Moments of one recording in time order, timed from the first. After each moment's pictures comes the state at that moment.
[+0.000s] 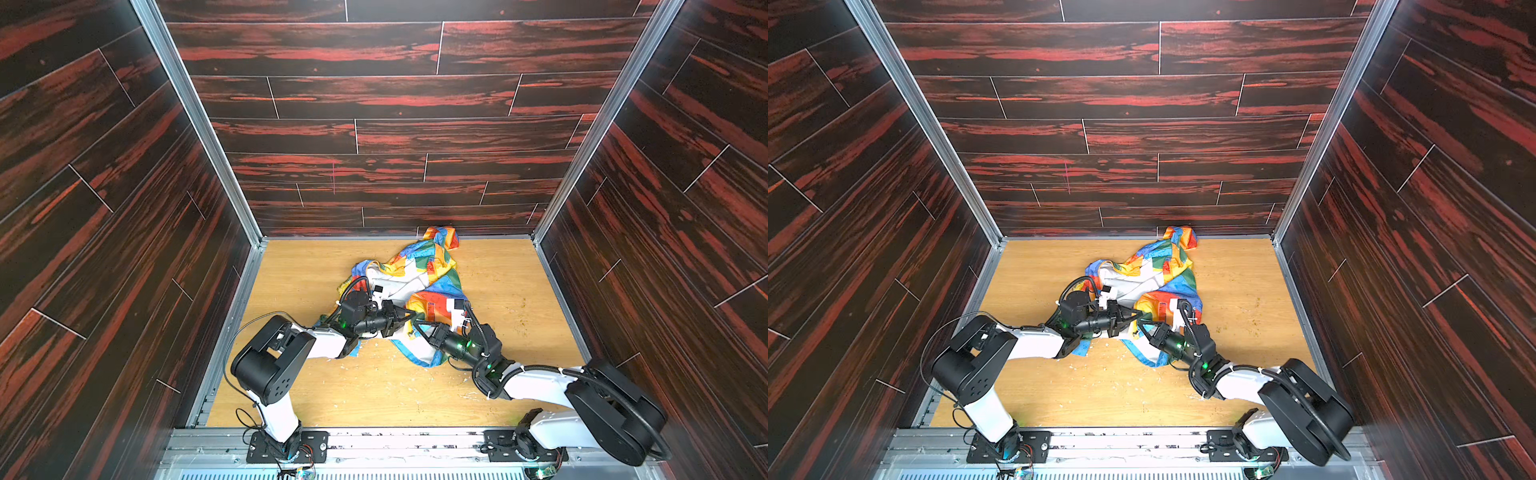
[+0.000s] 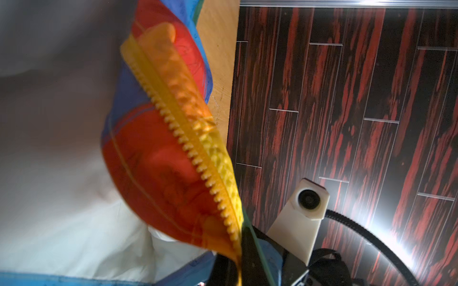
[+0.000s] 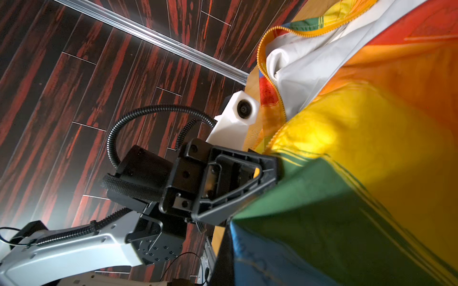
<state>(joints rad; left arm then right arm) -0.55 1.77 0.70 0.87 0.73 -1.46 0.73 1.34 0.32 0.91 -0.24 1.13</state>
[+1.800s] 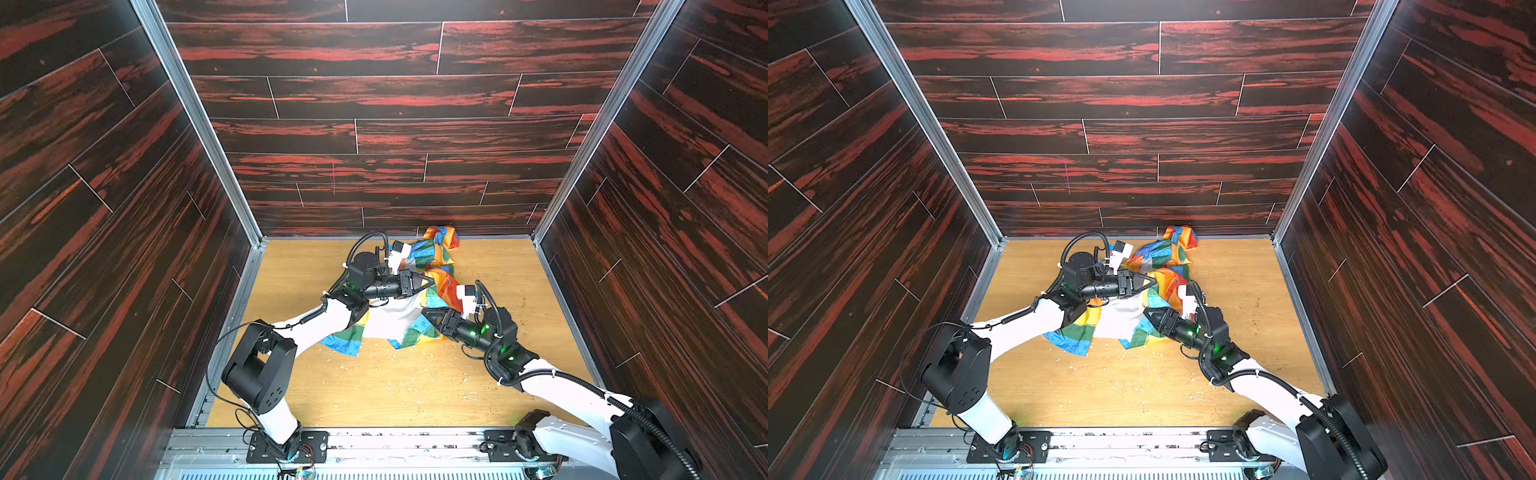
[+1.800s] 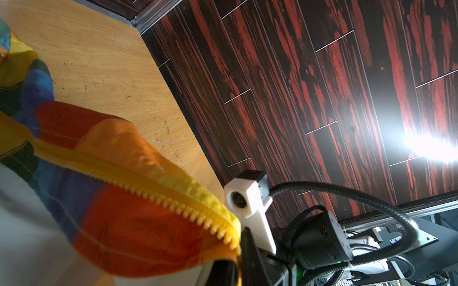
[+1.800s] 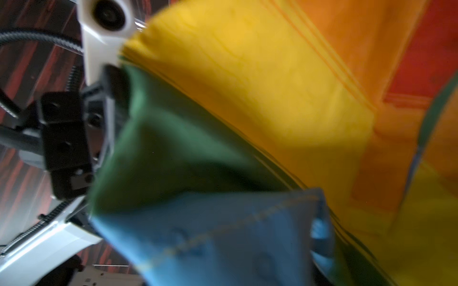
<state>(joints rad) -0.56 1.69 1.12 0.48 0.82 -0.97 0.60 1.12 0.44 0.50 -0.39 1.06</state>
